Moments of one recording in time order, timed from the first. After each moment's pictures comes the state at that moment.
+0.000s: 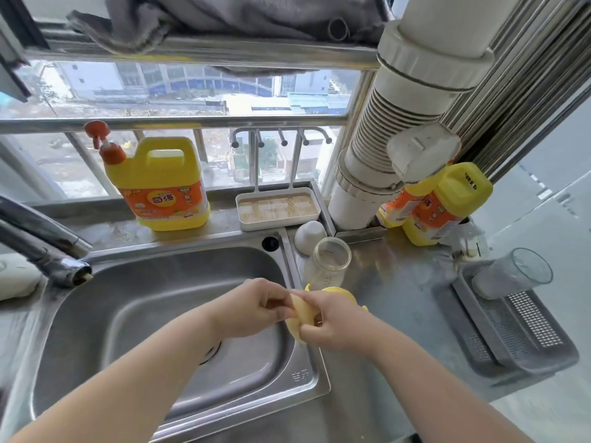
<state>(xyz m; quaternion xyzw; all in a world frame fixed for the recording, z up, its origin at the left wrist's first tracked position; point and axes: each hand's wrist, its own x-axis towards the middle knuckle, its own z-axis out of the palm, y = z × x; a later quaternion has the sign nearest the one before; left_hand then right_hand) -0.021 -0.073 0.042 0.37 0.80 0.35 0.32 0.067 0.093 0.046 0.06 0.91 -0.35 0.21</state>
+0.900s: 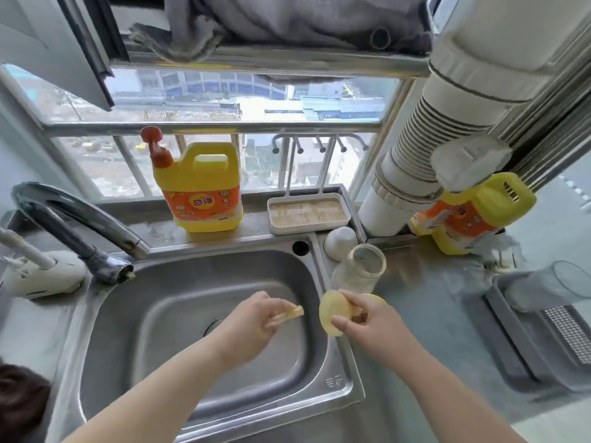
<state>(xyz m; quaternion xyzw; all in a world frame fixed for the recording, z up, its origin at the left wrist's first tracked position) -0.019 -0.137 0.013 0.27 0.86 0.35 0.26 0.065 0.074 0.039 0.19 0.89 -0.40 0.12</state>
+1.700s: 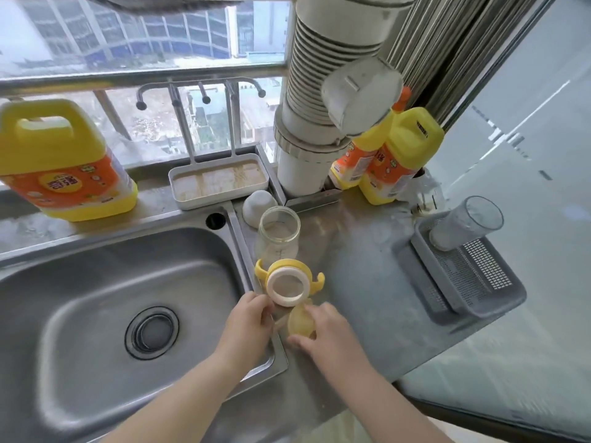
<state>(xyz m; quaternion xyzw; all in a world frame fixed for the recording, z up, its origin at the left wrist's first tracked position) 0.054 -0.002 -0.060 0.21 0.88 0.38 0.21 0.144 0.122 -0.017 0.25 0.90 -0.32 0.14</state>
